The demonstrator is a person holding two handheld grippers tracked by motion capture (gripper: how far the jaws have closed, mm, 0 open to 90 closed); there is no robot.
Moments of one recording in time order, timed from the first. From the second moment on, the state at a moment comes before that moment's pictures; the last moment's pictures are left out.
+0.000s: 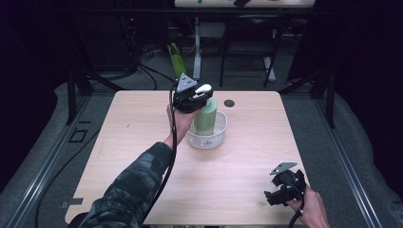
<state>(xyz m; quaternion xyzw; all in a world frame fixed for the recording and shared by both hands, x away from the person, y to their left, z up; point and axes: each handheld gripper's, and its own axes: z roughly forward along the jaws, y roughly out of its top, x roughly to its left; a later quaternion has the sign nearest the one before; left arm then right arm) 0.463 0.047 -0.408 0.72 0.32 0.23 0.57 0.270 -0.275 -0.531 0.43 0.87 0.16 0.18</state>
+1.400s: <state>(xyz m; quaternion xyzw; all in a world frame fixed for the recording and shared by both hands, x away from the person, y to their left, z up) 0.454 0.058 -0.411 0.73 0.32 0.23 0.55 0.270 -0.274 -0.531 0.43 0.87 0.17 0.18</state>
